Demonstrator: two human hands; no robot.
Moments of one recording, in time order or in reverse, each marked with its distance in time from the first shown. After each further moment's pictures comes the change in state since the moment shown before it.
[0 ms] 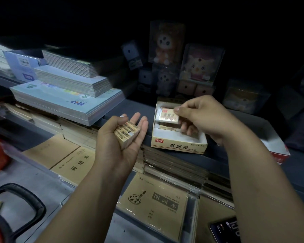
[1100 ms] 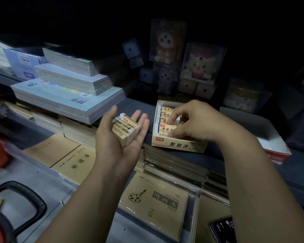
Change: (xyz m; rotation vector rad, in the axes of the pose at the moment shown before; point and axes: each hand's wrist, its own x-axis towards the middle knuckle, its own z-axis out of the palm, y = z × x) left_hand 0.002 -0.001 -0.003 -0.086 -0.055 -0.008; right_hand -0.001 -0.007 0.007 -0.552 -0.126 -0.064
